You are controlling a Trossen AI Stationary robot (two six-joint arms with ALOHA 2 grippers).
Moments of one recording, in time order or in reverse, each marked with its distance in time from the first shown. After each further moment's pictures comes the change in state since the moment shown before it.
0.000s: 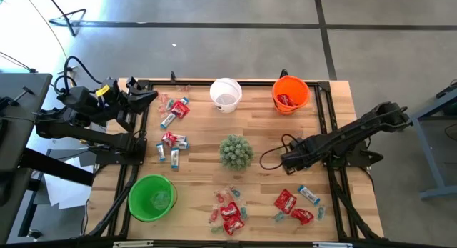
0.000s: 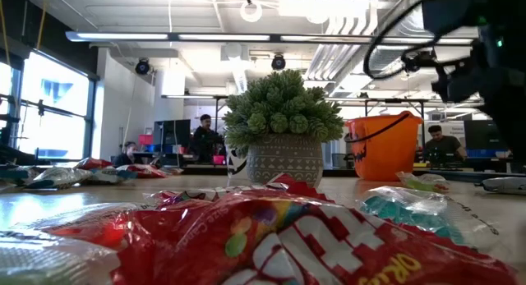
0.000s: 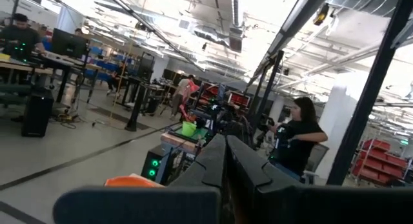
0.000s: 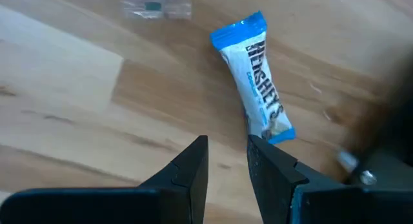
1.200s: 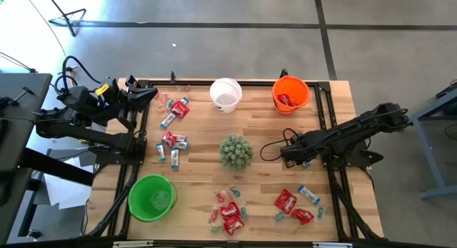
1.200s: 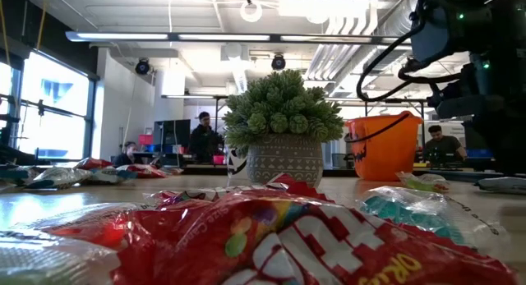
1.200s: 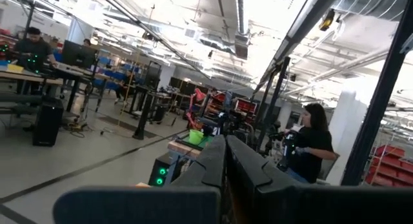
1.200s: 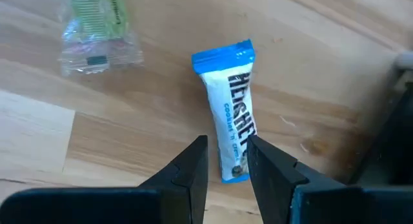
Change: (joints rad) left arm 0.000 0.015 0.000 0.040 -0.033 0.034; right arm -0.110 0.000 -0.059 0.015 0.040 -0.056
